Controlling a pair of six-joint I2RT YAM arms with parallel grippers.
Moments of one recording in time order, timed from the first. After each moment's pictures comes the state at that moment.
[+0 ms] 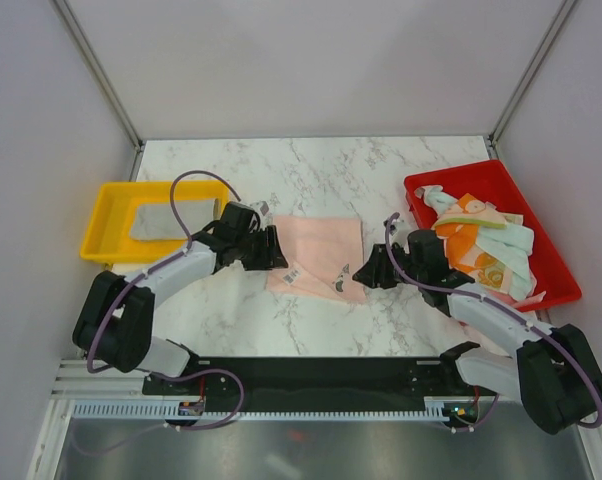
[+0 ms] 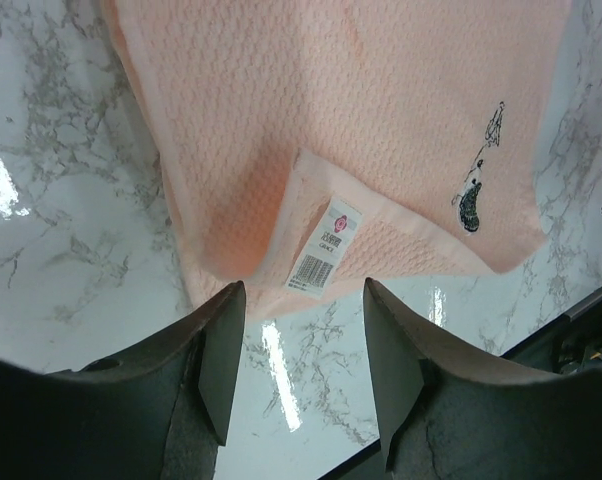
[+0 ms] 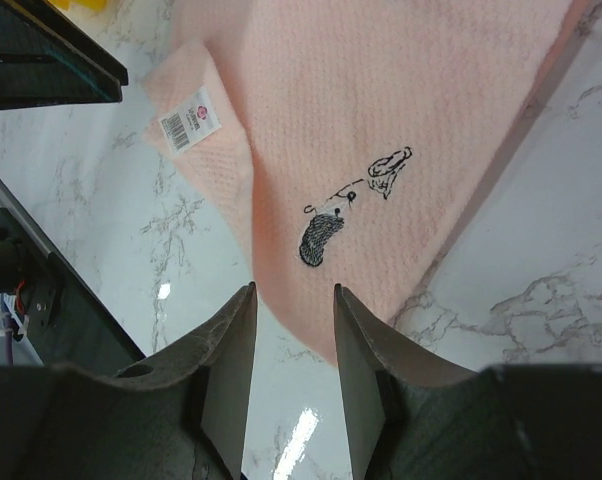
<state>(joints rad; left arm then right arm) -0.46 1.43 0.80 -0.28 0.28 -0.50 0.40 1.12 0.45 0.06 -0.45 0.44</state>
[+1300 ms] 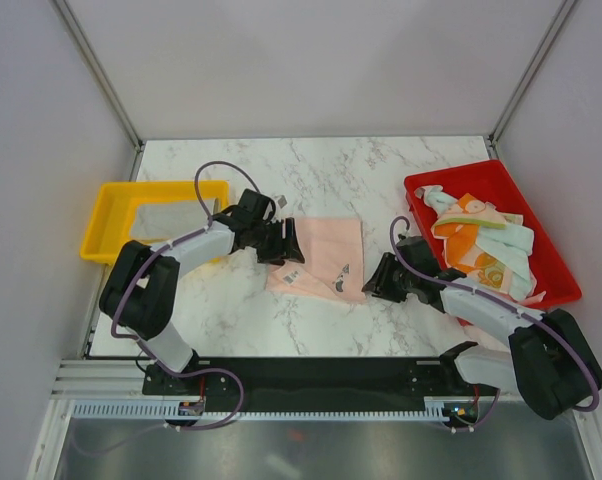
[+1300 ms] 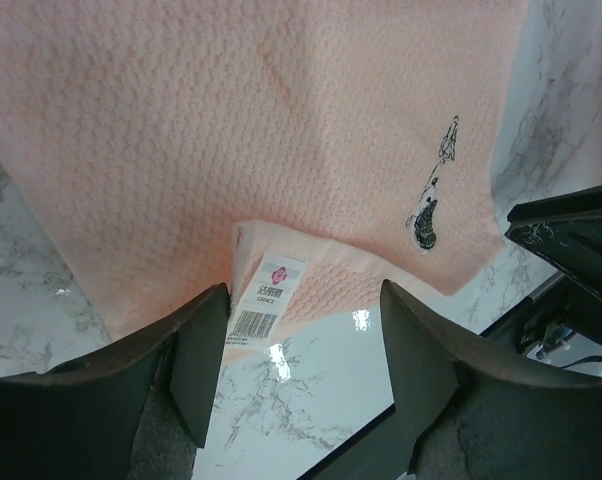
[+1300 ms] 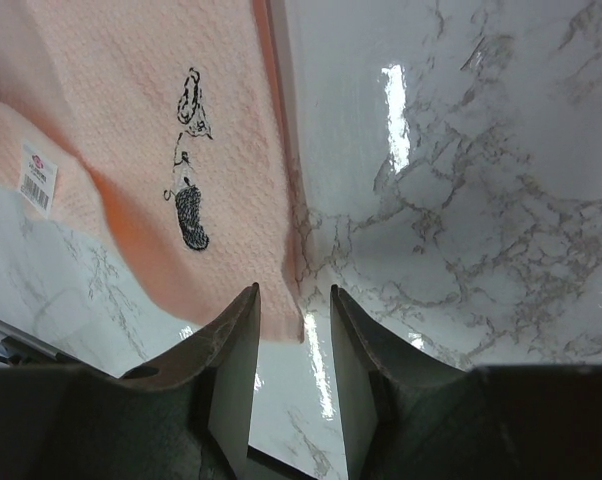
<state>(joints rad) -0.48 1.66 1.01 -0.34 0.39 -0.49 0.44 1.20 0.47 -0.18 -0.19 0.82</state>
